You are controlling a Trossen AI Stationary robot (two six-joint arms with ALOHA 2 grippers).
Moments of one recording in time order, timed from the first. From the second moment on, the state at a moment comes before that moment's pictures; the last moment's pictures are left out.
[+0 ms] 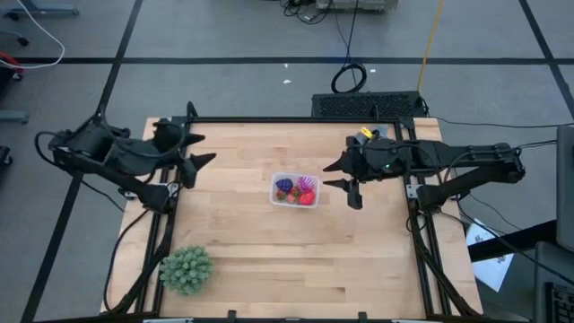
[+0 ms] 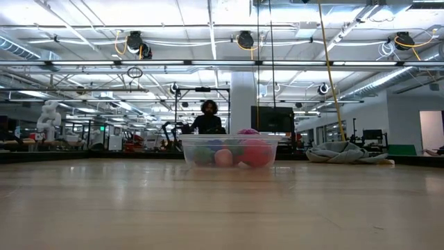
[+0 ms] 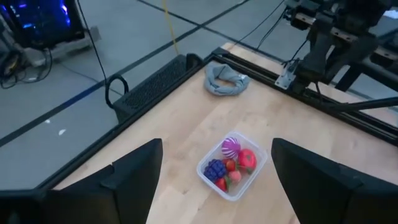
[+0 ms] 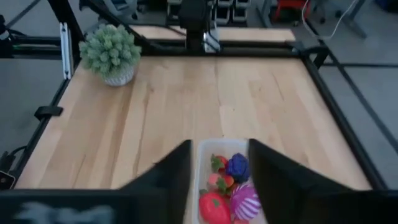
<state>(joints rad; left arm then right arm) -0.33 1.07 1.62 -1.22 -0.72 -0.63 0.07 1.18 1.26 -0.61 0.10 0.03</state>
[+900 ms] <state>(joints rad) -0.59 0.82 1.48 -1.45 -1.10 -0.81 0.07 0.72 1.26 -0.83 0.10 0.03</state>
